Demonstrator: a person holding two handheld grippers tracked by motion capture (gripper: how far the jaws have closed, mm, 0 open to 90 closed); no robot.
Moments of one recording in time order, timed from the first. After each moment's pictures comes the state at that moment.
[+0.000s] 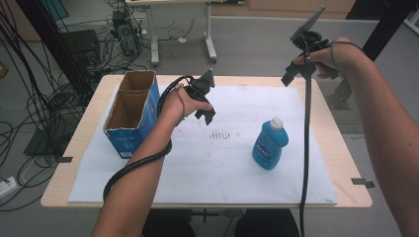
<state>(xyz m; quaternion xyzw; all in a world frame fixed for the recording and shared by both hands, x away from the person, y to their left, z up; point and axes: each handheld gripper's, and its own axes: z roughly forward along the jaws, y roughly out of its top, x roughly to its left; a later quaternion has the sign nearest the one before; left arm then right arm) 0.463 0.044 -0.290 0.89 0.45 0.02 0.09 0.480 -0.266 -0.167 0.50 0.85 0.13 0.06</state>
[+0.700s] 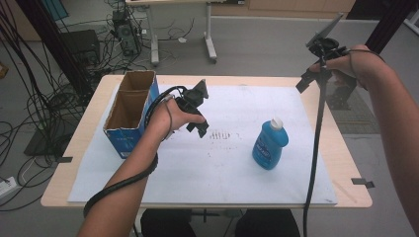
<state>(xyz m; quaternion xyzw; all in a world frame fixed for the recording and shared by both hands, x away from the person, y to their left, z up) 0.418 0.060 -0.288 0.89 0.44 0.01 0.09 0.462 -0.298 -0.173 0.51 0.85 0.12 0.07</state>
